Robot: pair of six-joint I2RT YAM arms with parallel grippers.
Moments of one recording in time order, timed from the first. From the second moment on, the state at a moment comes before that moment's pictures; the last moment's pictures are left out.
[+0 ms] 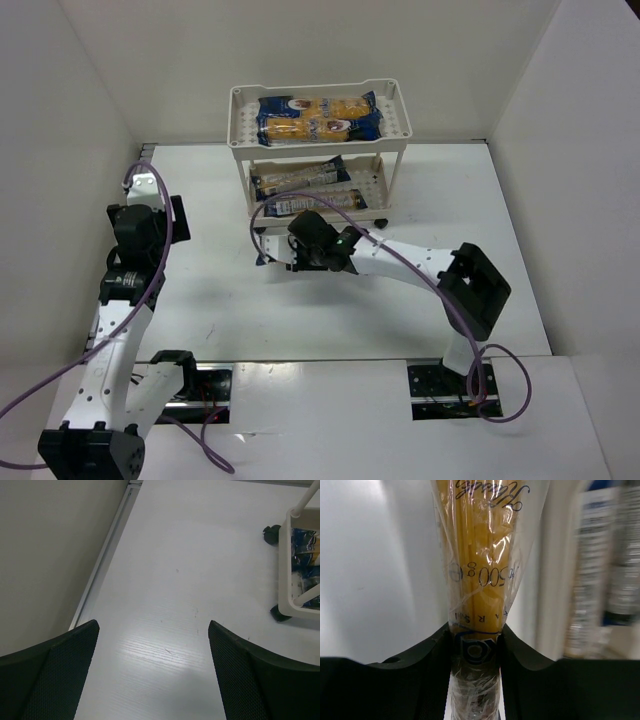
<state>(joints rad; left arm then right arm) 0.02 0.82 0.82 -0.34 -0.31 -0.01 0.91 1.75 1.24 -0.43 0.09 -0.73</state>
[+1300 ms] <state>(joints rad) 0.02 0.86 0.86 -0.30 -0.30 0.05 0.70 1.81 1.39 0.01 0.15 -1.28</state>
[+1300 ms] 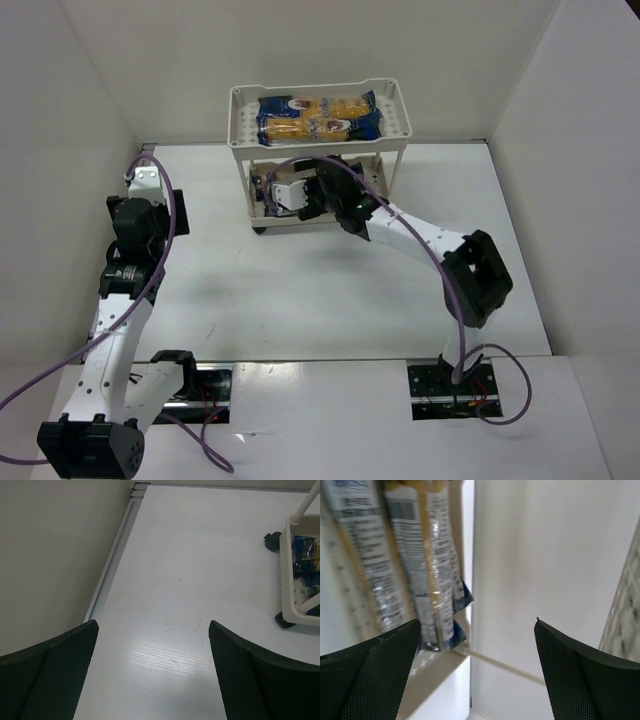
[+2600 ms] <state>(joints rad) 0.22 0.72 0.70 -0.35 -0.03 -0.22 -0.63 1.41 1.45 -0.83 -0.44 -0.09</state>
